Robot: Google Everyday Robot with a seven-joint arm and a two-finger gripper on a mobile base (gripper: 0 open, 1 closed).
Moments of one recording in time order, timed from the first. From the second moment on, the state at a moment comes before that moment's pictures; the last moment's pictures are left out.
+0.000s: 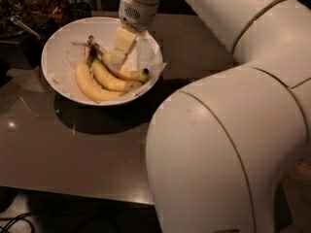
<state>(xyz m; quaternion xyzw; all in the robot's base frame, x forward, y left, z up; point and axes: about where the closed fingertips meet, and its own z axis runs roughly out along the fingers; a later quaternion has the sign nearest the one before) 0.644 0.060 0.918 -0.59 0.79 0.10 0.11</state>
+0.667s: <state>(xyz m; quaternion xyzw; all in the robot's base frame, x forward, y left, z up) 0.657 0.108 0.917 -0.57 0.81 0.10 0.11</state>
